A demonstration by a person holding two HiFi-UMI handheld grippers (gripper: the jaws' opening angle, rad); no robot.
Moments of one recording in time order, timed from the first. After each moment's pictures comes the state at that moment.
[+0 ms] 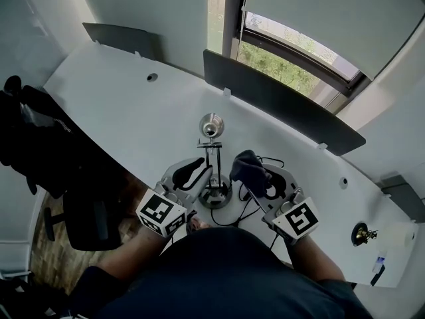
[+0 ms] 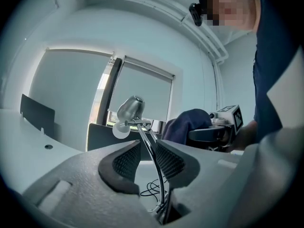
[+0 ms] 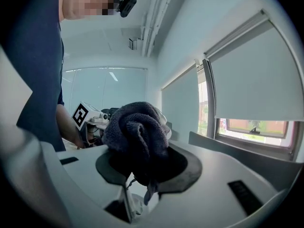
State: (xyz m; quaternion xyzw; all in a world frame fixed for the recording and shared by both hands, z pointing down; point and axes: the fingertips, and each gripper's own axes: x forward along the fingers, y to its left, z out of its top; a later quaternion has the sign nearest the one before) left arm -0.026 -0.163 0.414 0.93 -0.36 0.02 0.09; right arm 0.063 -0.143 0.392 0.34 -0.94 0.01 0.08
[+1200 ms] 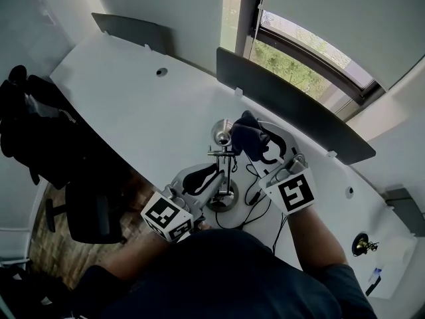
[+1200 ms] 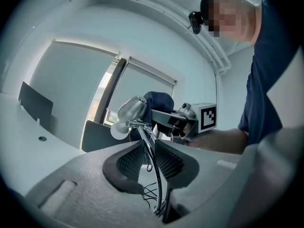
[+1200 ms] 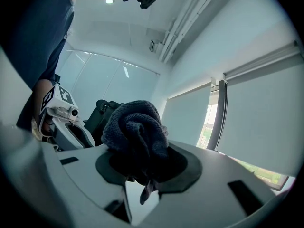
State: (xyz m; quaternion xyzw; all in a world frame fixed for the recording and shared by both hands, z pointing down) left arm -0.022 -0.171 0.408 0.93 -0.34 -0.02 0.12; right arm 0.018 -0.241 0.344 0.34 -0.92 -0.17 0.10
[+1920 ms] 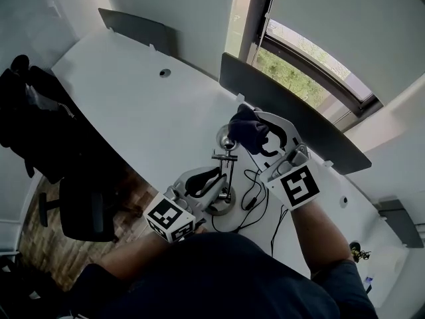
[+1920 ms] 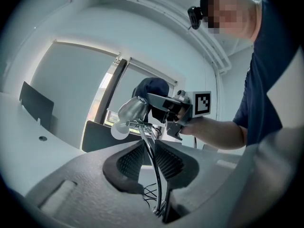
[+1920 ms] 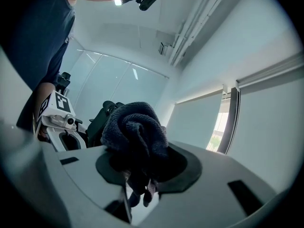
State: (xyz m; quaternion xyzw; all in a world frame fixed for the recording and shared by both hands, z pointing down) left arm -0.023 -0.170 0.411 0.93 -0.35 -0.02 0.12; right arm -0.007 -0.251 0.306 0.29 -0.93 -0.20 0.11
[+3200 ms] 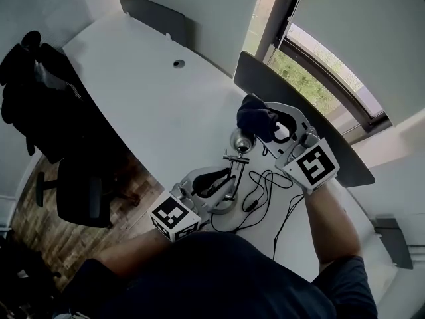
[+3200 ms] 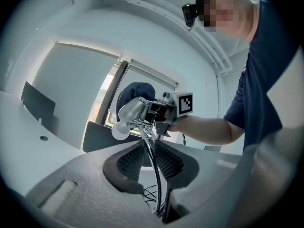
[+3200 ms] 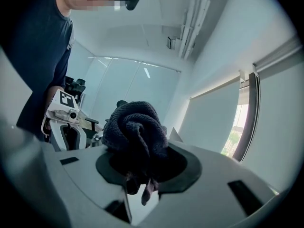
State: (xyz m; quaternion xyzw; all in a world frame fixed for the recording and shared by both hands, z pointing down) left arm -0.024 -0.170 0.409 0.93 -0.35 -0.03 0.12; right arm -0.026 -0.280 0.322 0.18 -0.96 -0.18 0.13
